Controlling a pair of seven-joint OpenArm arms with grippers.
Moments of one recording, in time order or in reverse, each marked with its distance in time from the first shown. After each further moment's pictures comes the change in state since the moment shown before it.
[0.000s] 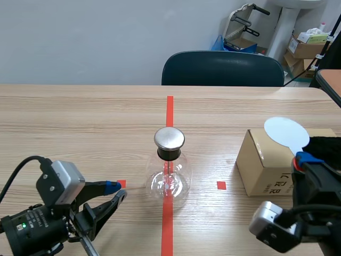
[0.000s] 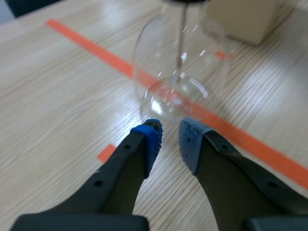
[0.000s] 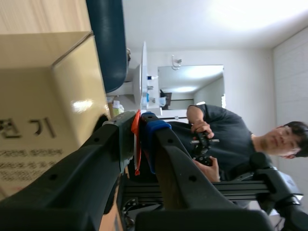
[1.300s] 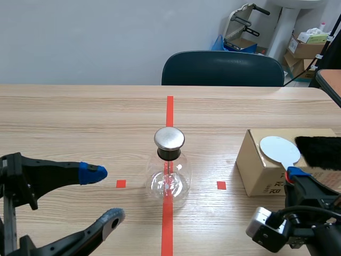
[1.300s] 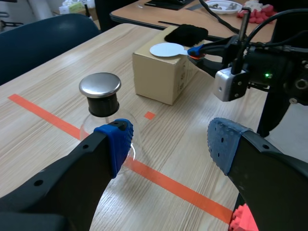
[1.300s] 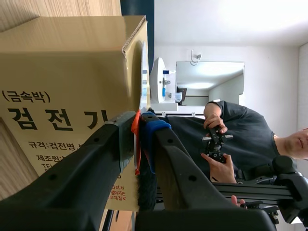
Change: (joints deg) left arm 17.9 -26.2 0.0 34.7 -13.3 7.1 0.7; right arm 8.7 -1.1 2.3 -12.7 -3.9 0.2 0.6
